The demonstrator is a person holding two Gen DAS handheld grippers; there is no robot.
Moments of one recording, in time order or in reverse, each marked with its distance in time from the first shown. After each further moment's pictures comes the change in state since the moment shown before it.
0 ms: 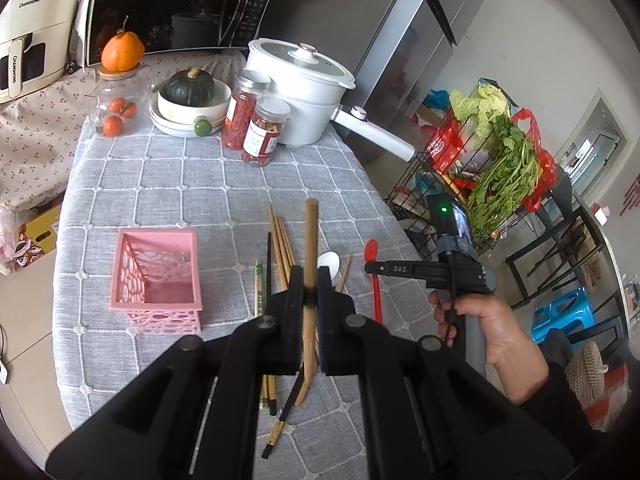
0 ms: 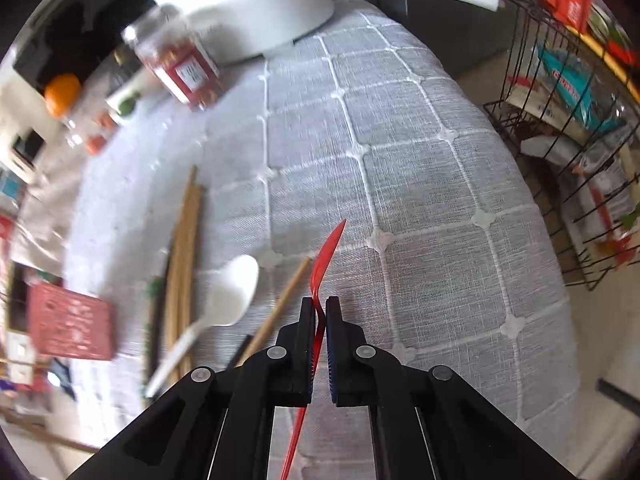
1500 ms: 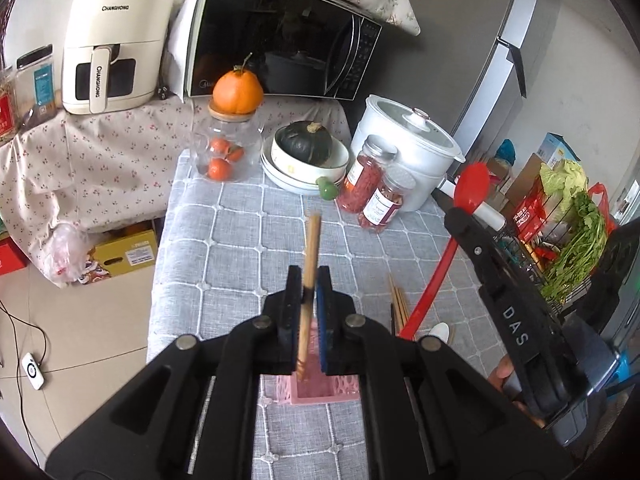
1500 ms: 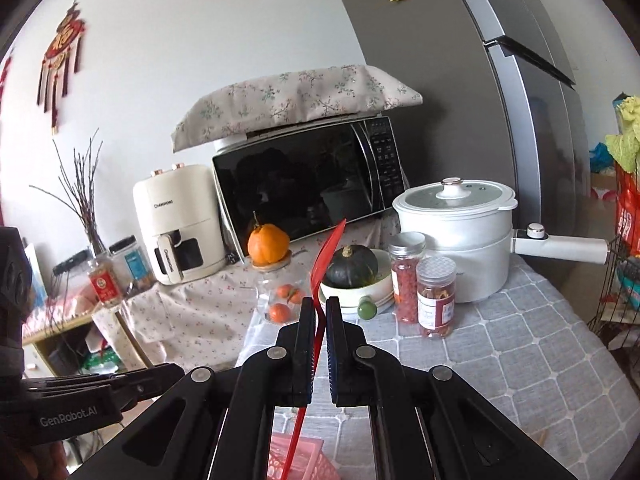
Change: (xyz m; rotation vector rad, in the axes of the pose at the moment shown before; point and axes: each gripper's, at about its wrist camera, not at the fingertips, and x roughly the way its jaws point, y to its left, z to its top) left arm -0.021 0.101 0.037 -0.092 -0.162 0.223; right arm -0.100 0.227 -0.043 -0.256 -0.837 0.238
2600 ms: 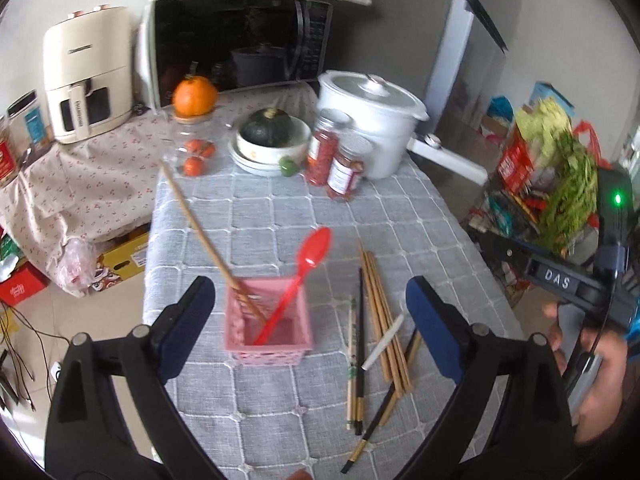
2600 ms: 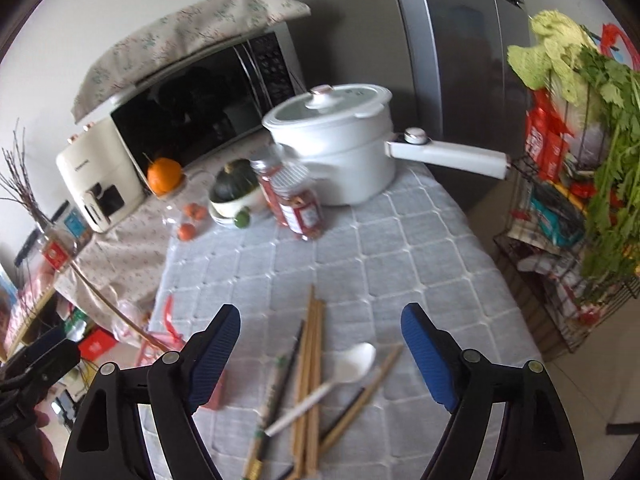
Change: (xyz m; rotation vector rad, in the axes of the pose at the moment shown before) left arm -0.014 -0.085 -0.020 0.161 0.083 0.052; right arm -0.050 -0.139 0.024 0.121 0.430 -0.204
